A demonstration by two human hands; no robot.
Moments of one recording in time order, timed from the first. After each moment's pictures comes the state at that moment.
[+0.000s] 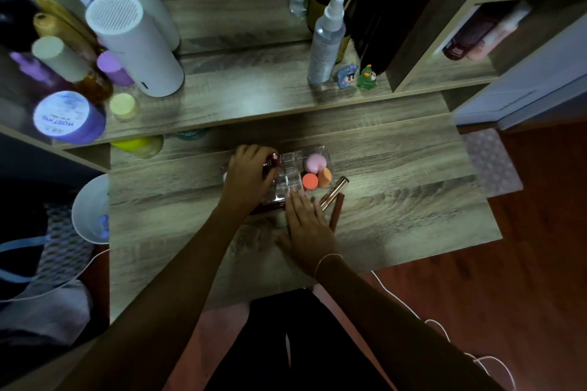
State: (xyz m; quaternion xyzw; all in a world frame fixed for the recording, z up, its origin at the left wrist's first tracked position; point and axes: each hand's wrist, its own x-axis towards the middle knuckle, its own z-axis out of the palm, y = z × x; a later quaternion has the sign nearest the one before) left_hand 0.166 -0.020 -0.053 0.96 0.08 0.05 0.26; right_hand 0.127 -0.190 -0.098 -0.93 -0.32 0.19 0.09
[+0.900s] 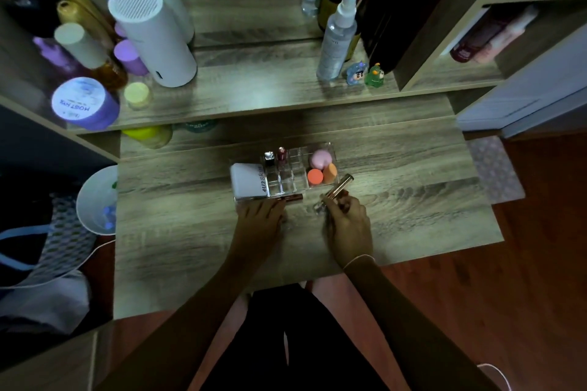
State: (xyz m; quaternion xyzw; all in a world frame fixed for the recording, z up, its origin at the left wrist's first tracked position) left_hand 0.075 -0.054 -0.076 0.99 0.00 0.01 0.14; right_hand 0.133 -0.238 -0.077 -0.96 -0.15 0.08 0.20
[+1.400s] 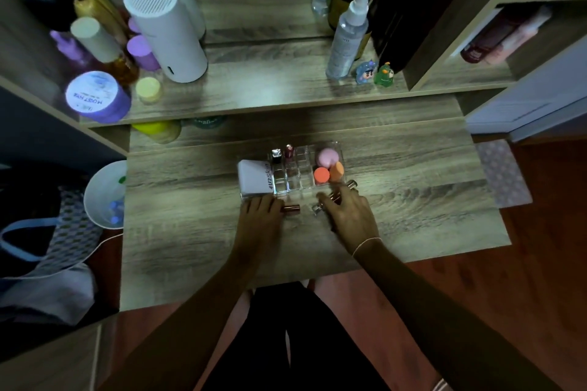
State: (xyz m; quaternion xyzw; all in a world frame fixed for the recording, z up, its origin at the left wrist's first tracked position) left_hand 0.074 -0.051 -0.085 0.99 0.06 -0.07 0.12; right_hand 0.159 -0.234 -0.084 -0.95 -0.24 0.07 0.16
